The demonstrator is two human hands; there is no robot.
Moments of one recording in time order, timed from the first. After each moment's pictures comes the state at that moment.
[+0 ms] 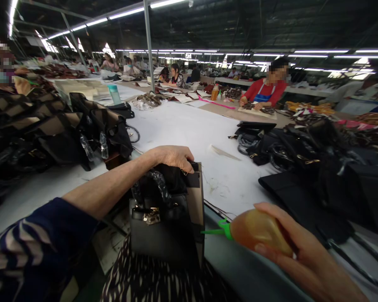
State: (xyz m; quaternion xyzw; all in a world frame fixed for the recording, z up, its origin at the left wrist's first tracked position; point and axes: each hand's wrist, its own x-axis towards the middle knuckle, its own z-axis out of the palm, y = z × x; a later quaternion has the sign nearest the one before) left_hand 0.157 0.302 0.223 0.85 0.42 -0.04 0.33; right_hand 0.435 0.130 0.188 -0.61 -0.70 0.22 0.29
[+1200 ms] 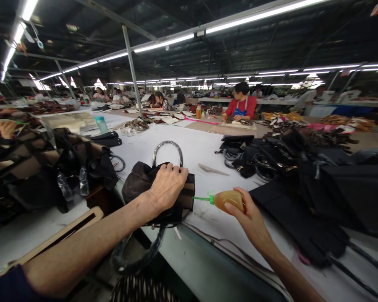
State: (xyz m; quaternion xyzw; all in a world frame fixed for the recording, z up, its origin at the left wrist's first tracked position) left_hand 0.210 0.274 0.216 0.85 0.49 0.03 -0.22; right_hand 0.443 0.232 0.118 -0.57 -0.56 0.33 0.50
